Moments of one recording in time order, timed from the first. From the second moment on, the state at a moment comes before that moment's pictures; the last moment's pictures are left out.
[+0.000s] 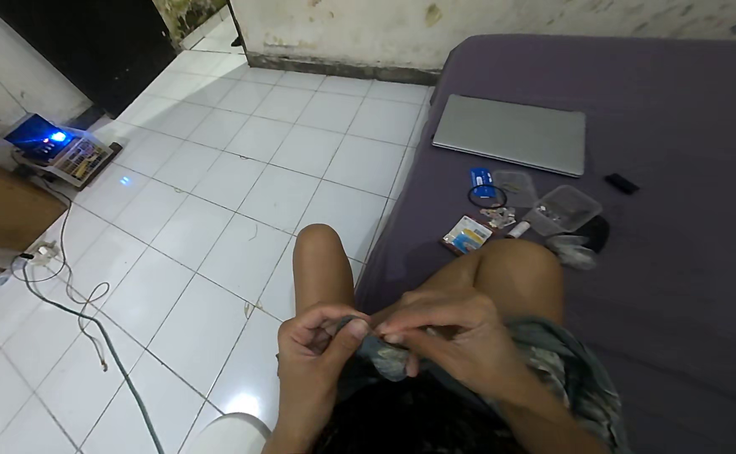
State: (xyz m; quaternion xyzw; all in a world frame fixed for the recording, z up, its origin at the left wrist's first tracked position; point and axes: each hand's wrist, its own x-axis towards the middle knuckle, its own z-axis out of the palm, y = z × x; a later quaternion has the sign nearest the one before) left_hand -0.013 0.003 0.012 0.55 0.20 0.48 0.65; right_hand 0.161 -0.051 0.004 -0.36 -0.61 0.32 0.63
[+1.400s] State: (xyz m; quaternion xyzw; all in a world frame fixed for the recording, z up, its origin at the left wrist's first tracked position) left_hand -0.005 0.001 0.008 0.48 0.23 0.47 0.70; right_hand 0.151 -0.044 -0.002 -0.37 -0.50 0.43 0.66
